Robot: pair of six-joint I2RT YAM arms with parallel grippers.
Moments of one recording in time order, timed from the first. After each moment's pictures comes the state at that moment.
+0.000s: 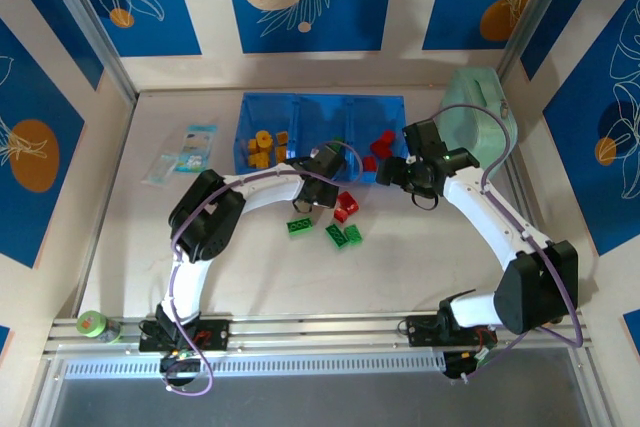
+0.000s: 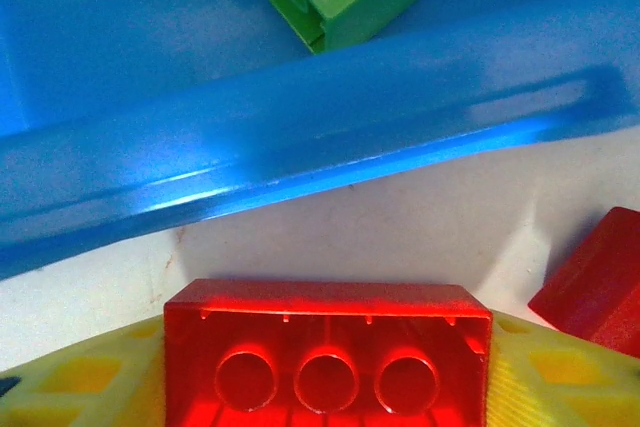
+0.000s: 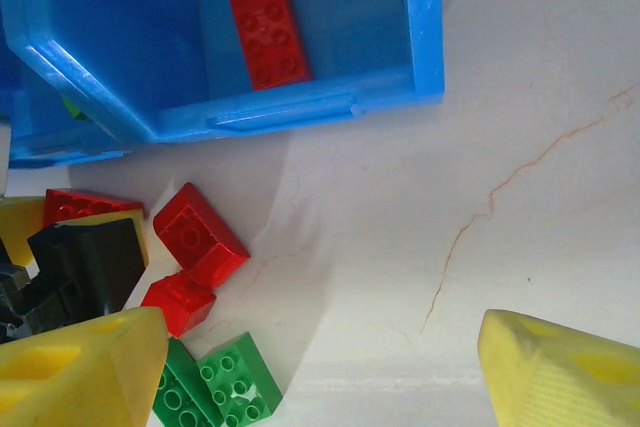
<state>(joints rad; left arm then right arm) -0.77 2.08 1.47 -0.56 -0.19 -0.45 0.32 1.35 1.11 -0.83 0.00 0.55</state>
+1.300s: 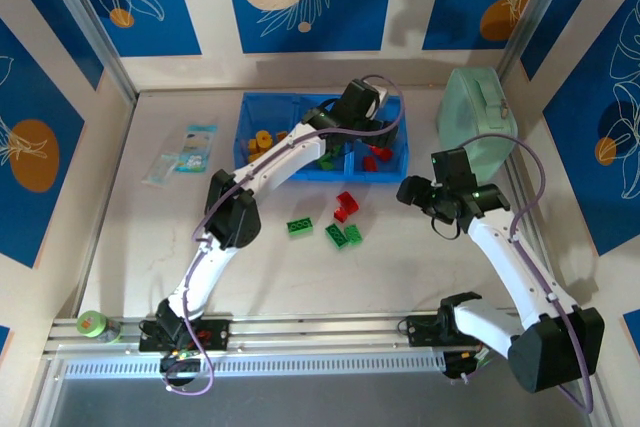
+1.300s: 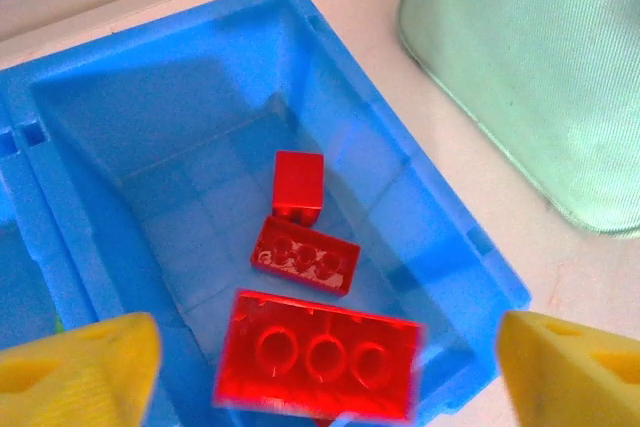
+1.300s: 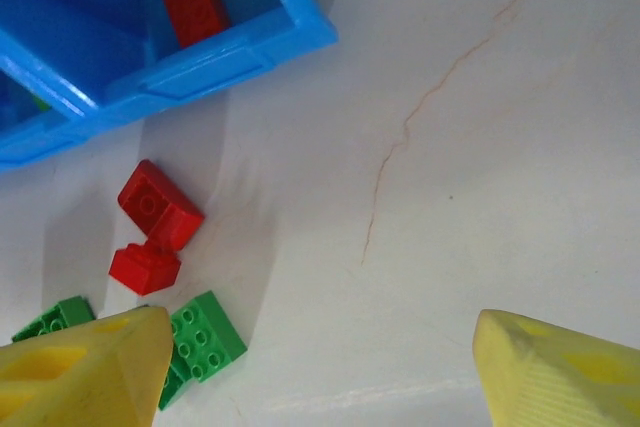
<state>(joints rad) -0.79 2.37 2.37 -0.69 -0.03 -0.23 0.24 1.04 0.89 -0.85 -0.02 0.61</state>
